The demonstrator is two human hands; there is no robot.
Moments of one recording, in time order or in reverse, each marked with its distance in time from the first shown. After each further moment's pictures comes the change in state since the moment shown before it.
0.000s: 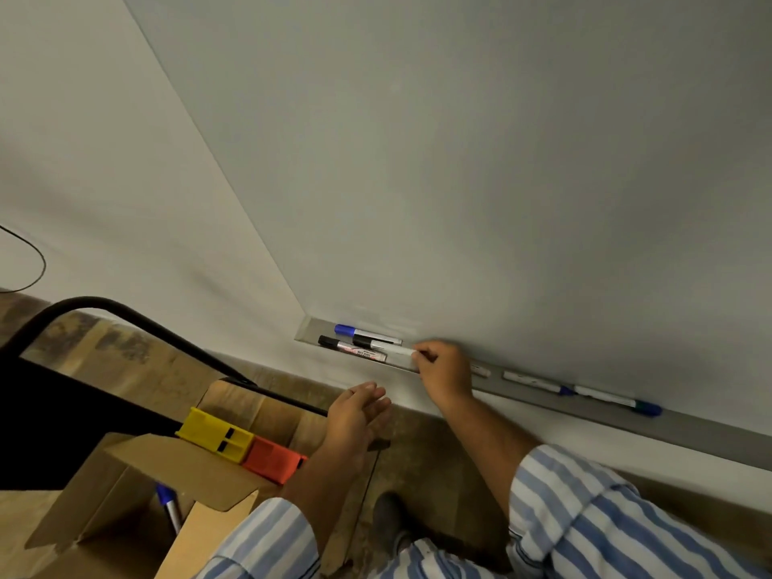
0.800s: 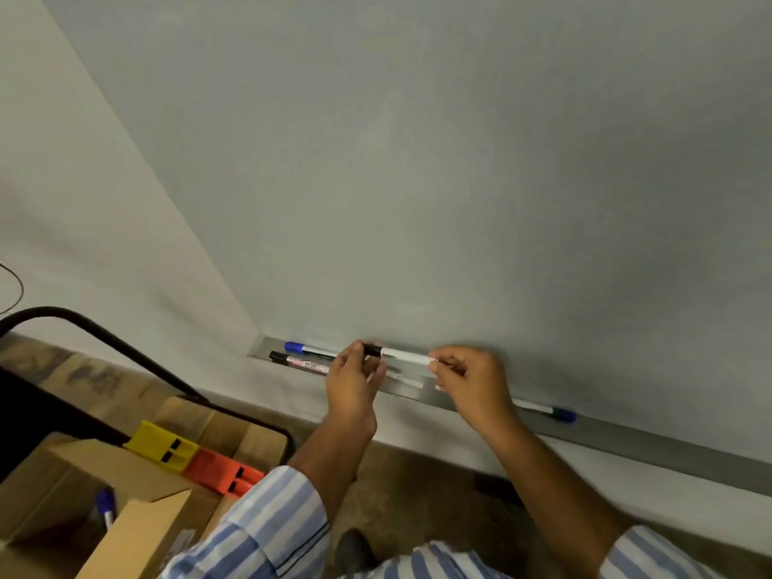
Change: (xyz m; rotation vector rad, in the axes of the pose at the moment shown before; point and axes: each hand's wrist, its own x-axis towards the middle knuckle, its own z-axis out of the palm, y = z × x) left_hand -0.065 -0.009 0.145 -0.273 0.007 0.228; right_hand -0.070 0.000 -0.200 0.178 0.043 -0.243
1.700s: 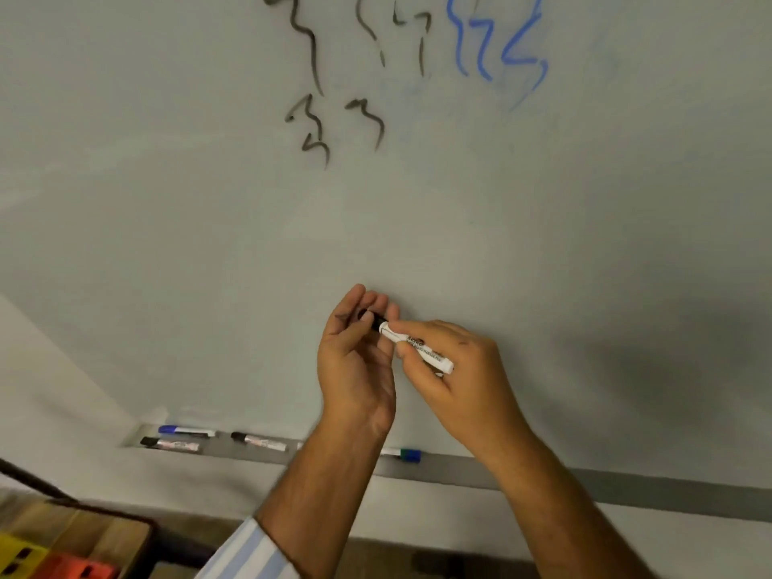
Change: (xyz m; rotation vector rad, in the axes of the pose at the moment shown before) left_hand -0.271 -0.078 0.246 -0.343 -0.608 0.209; right_hand -0.070 -0.076 -0.306 -0.075 0.228 -0.760
